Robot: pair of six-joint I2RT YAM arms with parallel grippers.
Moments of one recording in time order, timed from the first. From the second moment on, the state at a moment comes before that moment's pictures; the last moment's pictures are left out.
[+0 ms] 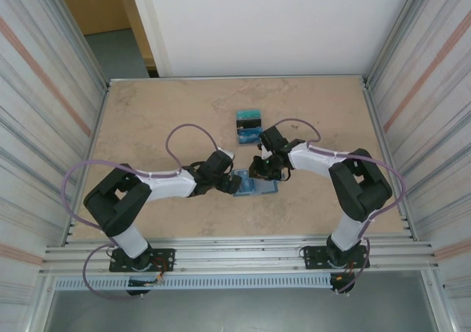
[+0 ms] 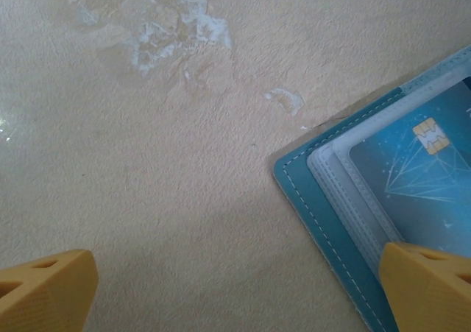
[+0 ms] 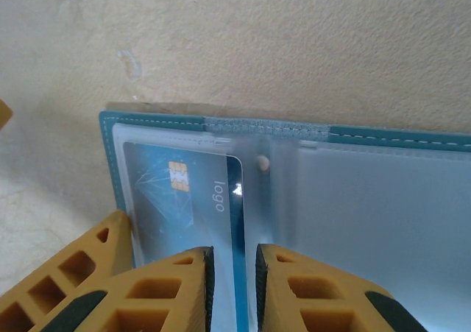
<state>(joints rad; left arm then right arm) -0.81 1.66 0.79 -0.08 -0.21 -0.28 0.59 1.73 0.99 -0.44 -0.32 0.65</state>
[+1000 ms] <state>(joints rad) -0.83 1.70 0.85 -0.17 -0.26 -0.27 0.51 1.75 0.87 -0.23 -0.53 0.70</state>
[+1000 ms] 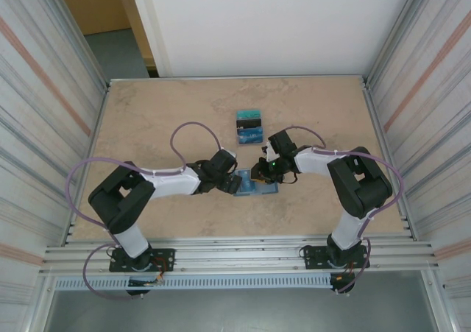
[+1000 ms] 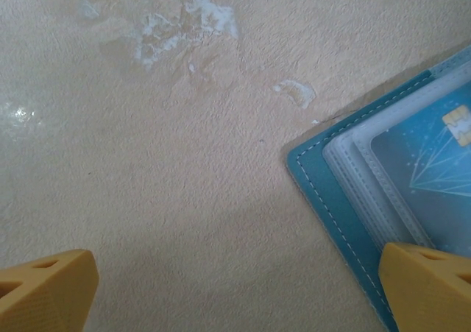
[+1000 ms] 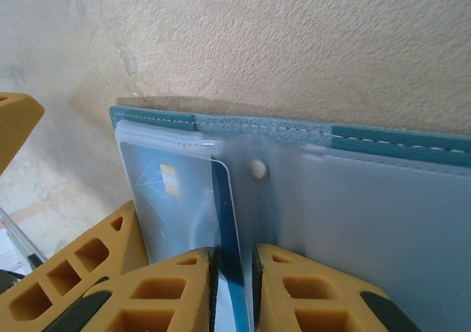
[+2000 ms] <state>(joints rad) -0.84 1.73 0.92 -0.26 -0.29 -0.26 0.44 1.74 0.75 -0.02 -0.69 0.76</state>
